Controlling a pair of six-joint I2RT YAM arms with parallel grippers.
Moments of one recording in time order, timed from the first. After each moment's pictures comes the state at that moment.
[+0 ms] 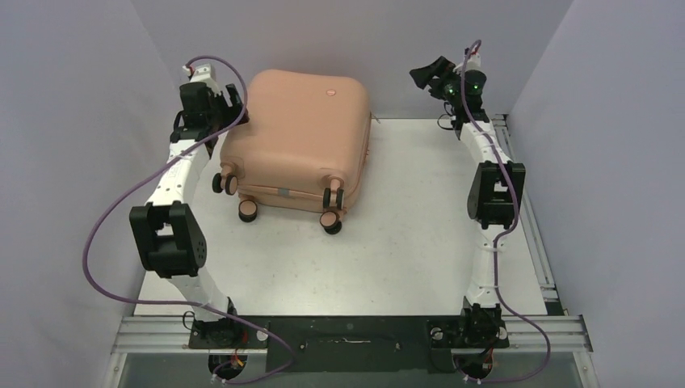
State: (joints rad) left arm 0.03 1.72 1.56 -0.21 0.02 -0.24; right arm 0.01 2.34 2.07 0.21 -0.40 0.57
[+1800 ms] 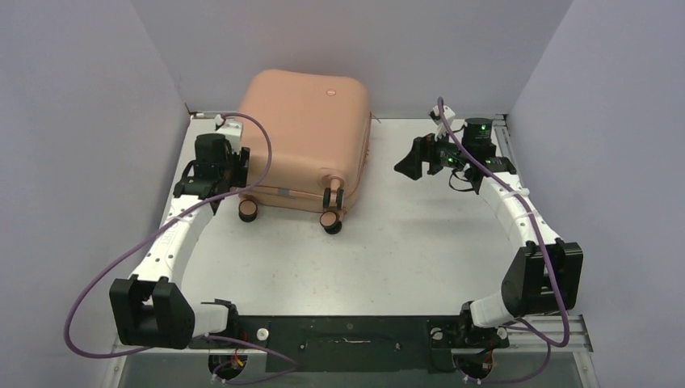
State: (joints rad) left arm -0.10 1.27 1.08 -0.43 -0.22 0.13; right arm 0.10 1.45 1.21 -0.32 -0.78 -0.05
